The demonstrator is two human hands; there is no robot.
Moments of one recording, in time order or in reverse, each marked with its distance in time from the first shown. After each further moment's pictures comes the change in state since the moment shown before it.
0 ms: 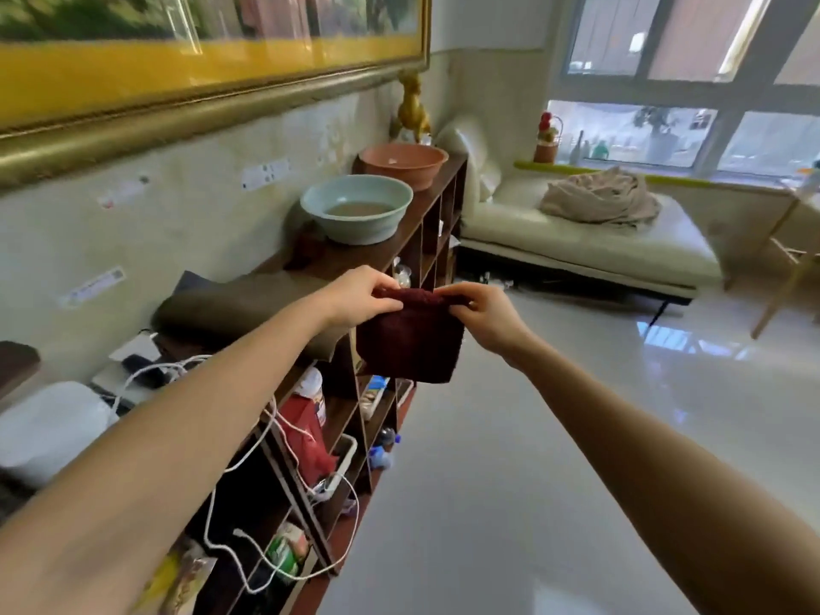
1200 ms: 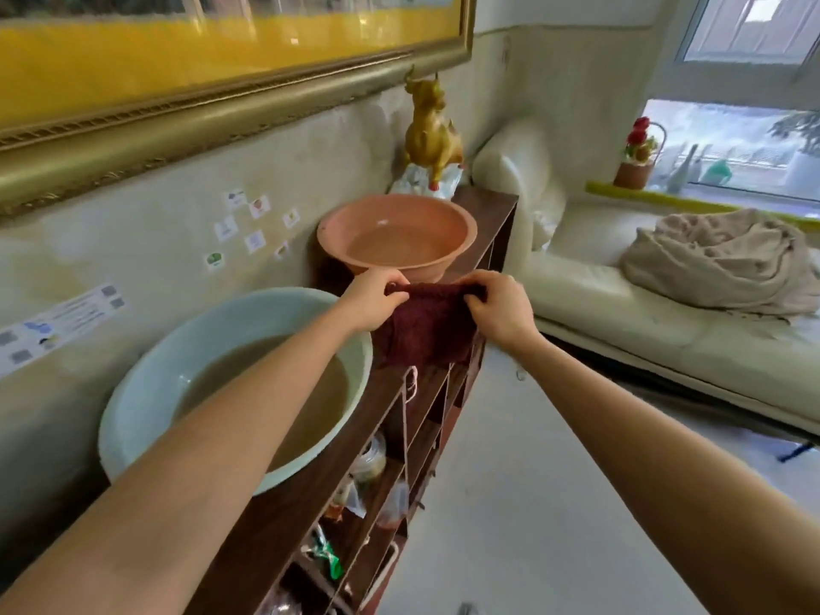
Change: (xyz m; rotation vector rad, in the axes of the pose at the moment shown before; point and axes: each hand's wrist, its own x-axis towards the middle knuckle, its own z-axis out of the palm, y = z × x) left_hand 0.664 -0.232 -0.121 0.000 0.317 -0.240; right_hand 0.720 0.223 -0.045 -0.252 0.050 -0.070
